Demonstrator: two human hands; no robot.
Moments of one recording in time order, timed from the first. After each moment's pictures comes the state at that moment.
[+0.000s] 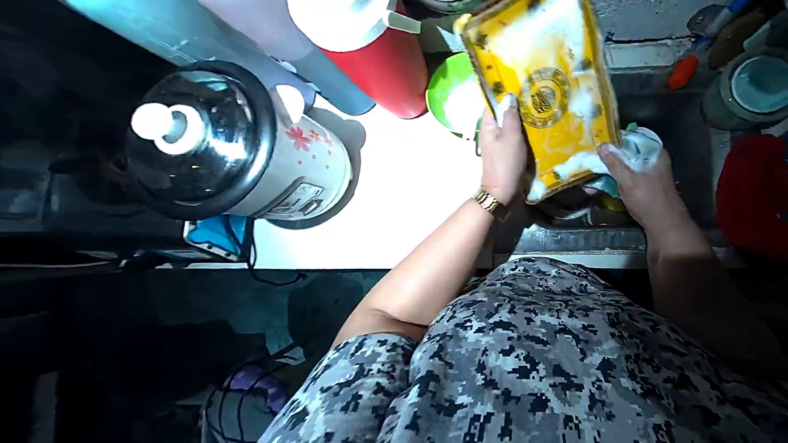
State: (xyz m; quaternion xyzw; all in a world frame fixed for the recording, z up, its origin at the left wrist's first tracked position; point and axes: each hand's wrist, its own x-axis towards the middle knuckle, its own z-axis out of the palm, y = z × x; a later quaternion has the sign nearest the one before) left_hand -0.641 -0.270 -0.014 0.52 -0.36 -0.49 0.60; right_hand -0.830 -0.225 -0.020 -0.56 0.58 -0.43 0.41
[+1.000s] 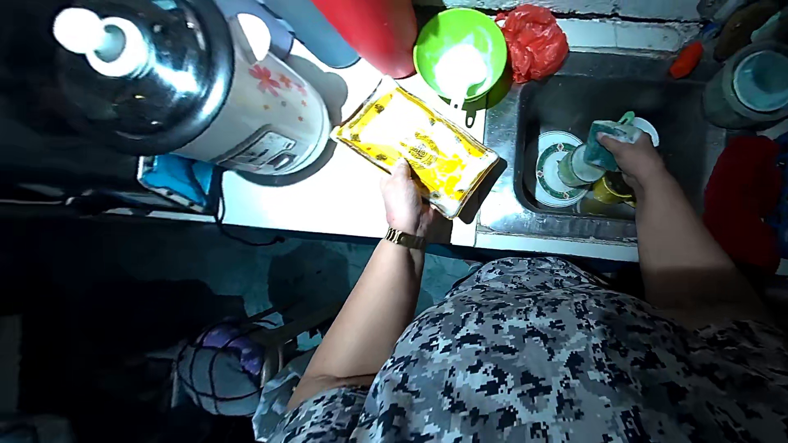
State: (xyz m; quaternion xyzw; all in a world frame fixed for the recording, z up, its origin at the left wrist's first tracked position) left_hand -0.536 -0.186 -0.066 0.64 -0.12 -0.43 0.63; right_hand -0.901 -0.299 -0.138 -0.45 0.68 -0.32 0.49
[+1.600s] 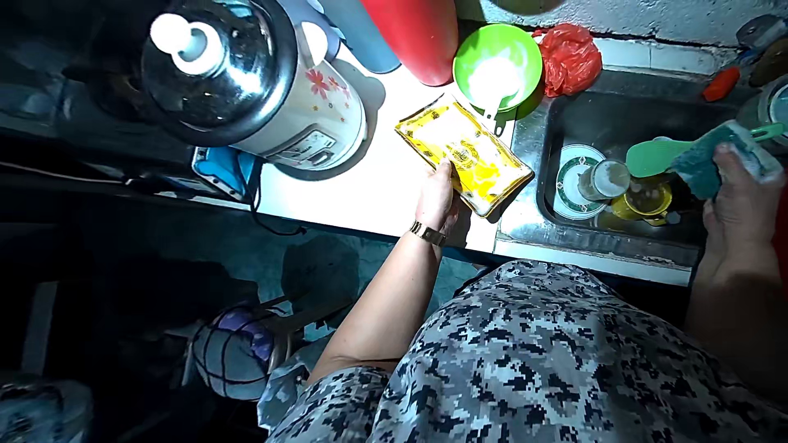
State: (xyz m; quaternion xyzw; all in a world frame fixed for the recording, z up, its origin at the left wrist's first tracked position) left_hand -0.539 -0.192 -0.053 0.66 -0.16 -0.48 0.55; right_hand -0.930 -0.241 -0.061 -0.44 0.60 -0.56 0.37
